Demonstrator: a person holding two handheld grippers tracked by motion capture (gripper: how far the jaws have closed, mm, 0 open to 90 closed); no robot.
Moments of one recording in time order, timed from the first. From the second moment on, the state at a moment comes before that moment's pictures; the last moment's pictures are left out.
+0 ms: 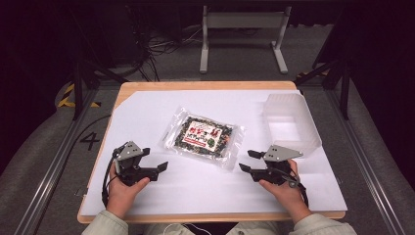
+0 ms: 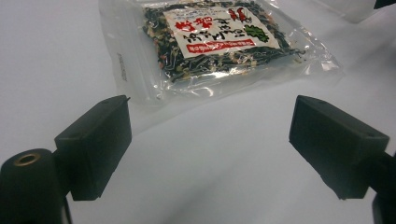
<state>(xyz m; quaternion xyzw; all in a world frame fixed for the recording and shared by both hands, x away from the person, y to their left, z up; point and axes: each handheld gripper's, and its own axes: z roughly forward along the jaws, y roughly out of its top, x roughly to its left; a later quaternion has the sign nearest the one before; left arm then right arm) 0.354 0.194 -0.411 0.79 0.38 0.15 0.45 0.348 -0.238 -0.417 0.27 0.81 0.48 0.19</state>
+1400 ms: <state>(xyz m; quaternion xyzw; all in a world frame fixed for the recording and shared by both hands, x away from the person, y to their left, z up) 0.434 0.176 -0.402 0.75 0.42 0.18 0.47 0.346 -0.234 -0.426 0.26 0.83 0.47 0.18</state>
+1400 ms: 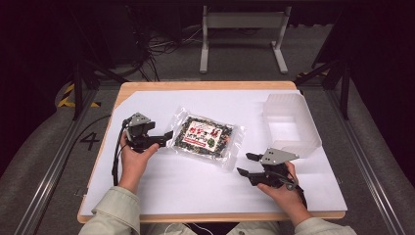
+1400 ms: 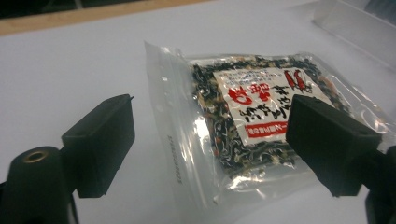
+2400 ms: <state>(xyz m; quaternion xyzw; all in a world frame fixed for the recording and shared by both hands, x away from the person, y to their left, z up) 0.453 0.177 -0.448 0.78 0.46 0.09 0.41 0.343 -0.233 -0.427 0.24 0.84 0.46 0.18</state>
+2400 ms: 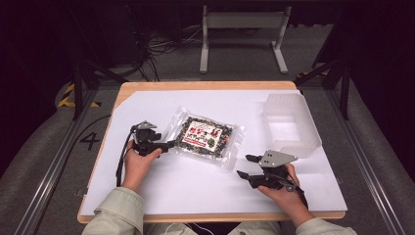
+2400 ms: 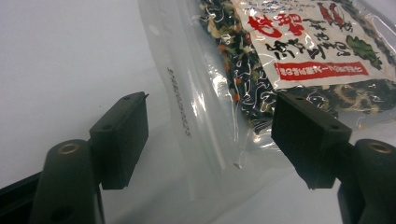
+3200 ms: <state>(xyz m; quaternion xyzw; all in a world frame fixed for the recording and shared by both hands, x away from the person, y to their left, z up) 0.449 0.170 -0.451 0.80 0.45 0.06 0.40 0.342 -0.231 -0.428 0.23 0.84 0.45 0.19</state>
